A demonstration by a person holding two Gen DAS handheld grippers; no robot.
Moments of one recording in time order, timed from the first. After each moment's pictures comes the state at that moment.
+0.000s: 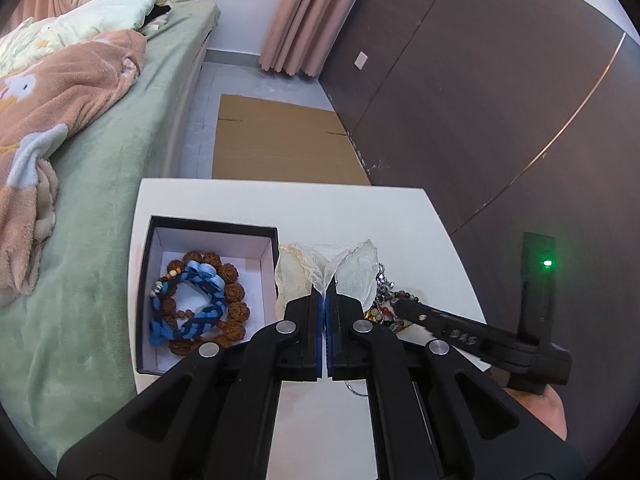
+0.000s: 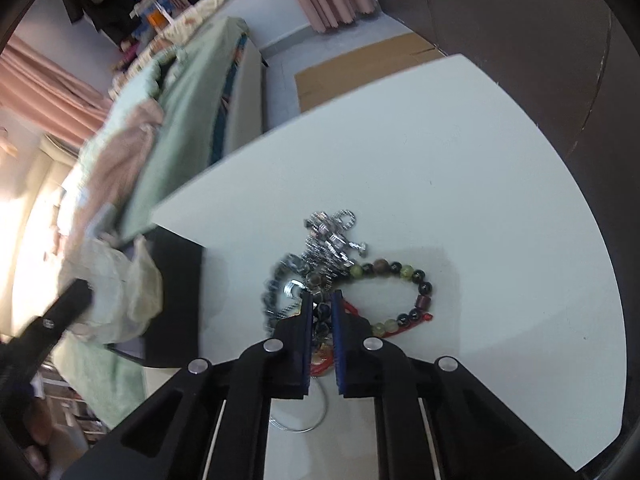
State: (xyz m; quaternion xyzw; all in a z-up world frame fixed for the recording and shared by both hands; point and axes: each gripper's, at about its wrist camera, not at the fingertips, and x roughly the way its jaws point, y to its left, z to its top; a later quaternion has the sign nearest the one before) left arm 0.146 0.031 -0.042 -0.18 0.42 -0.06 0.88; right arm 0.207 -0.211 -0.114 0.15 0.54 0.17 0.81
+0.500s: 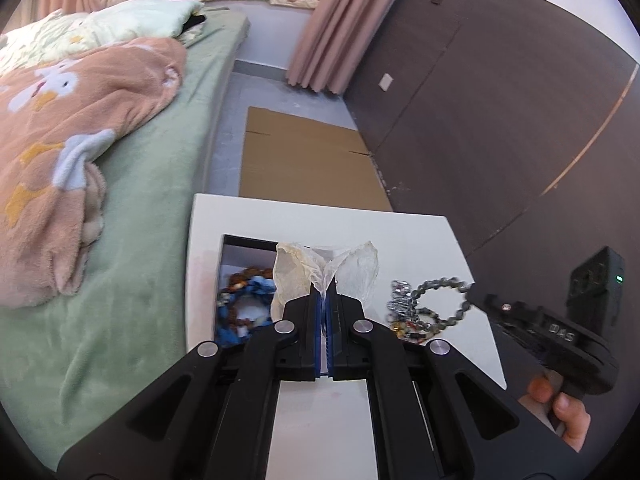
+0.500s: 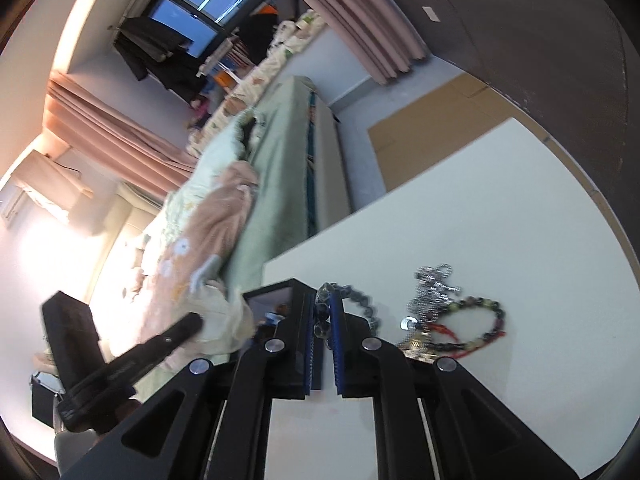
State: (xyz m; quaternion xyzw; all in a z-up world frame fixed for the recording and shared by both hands) left arm 0.133 0.083 -0.029 -0.21 0.41 -0.02 0.89; right arm 0.182 -0.200 -0.054 0.26 0.43 0.28 0.82
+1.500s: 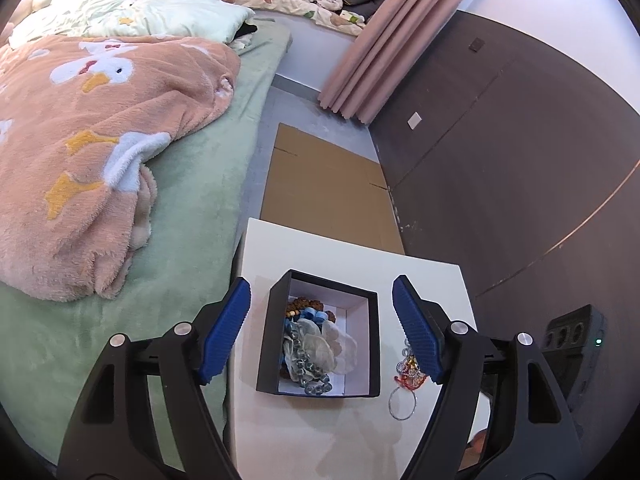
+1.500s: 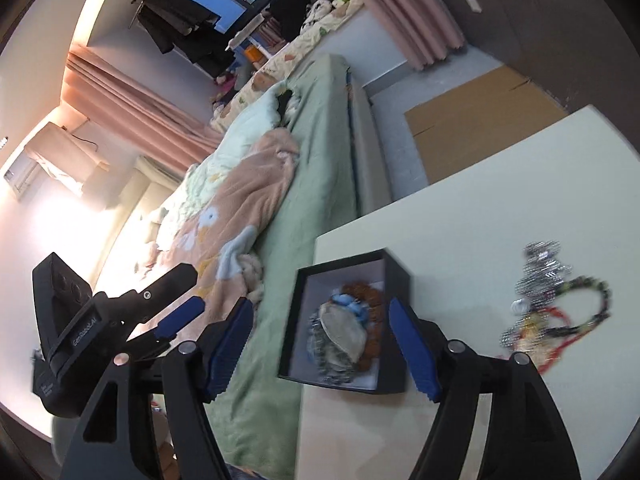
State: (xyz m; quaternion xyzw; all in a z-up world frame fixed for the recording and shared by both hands) left arm 0.120 0.141 -0.017 -0.27 0.38 0.02 0.89; right arm 0.170 -0.122 -0.057 0.22 0.44 0.29 0.82
